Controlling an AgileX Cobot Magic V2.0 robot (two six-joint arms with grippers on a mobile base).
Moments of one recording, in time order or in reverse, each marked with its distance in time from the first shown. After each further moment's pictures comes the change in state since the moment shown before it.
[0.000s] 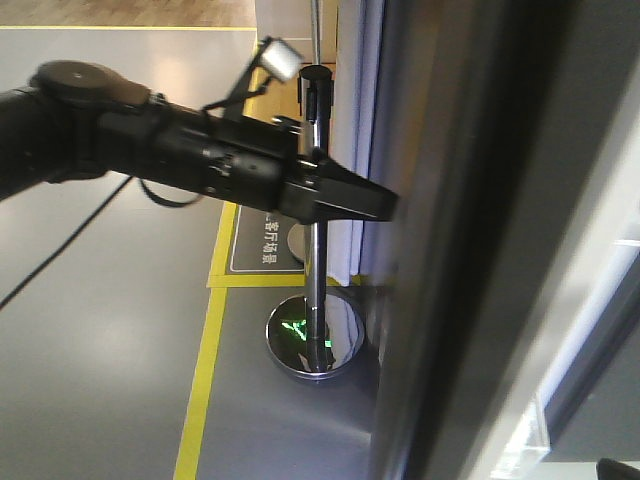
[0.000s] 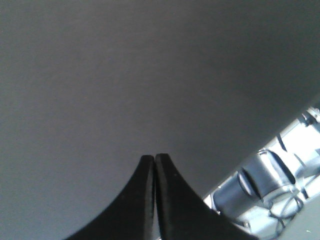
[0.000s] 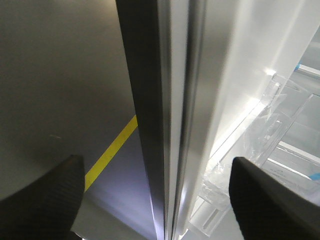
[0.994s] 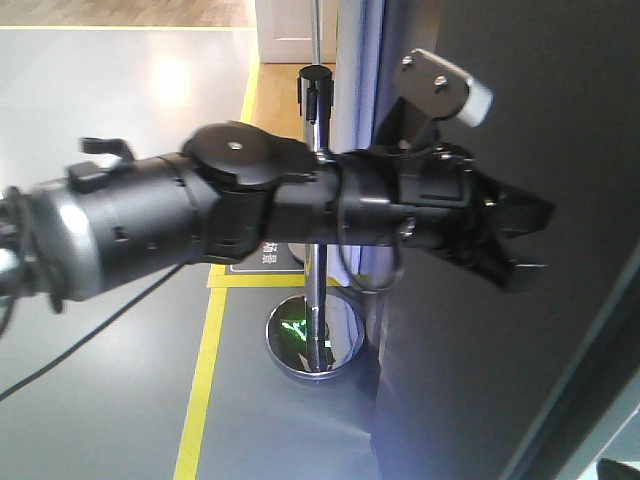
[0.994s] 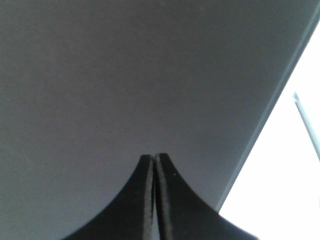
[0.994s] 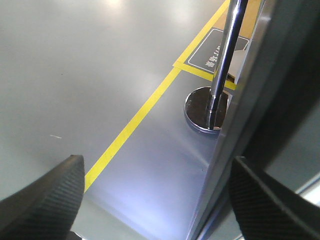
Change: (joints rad) left arm -0.380 0.021 -0.020 -0.073 -0.638 0.189; right arm 0.000 0.000 0.000 0.000 0.000 0.000
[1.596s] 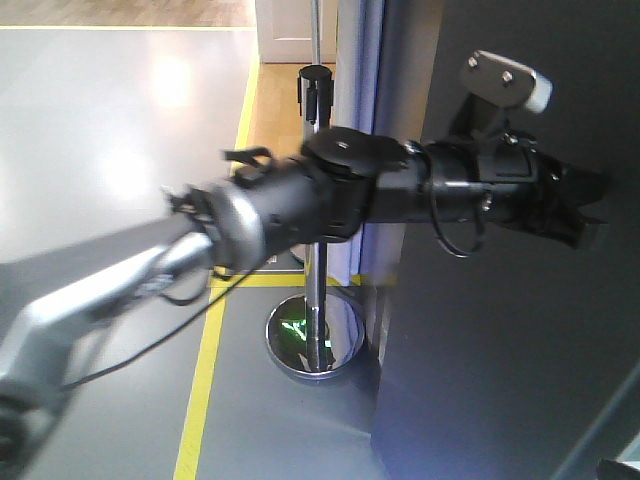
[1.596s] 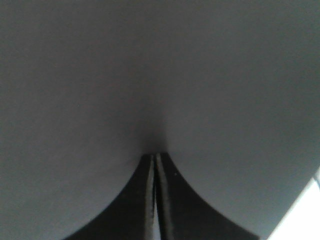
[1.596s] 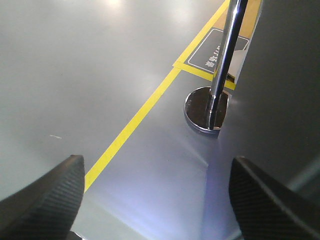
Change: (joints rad) left arm -0.011 0.346 -0.402 -0.084 0.001 0.006; right arm 0.000 0.000 0.000 0.000 0.000 0.000
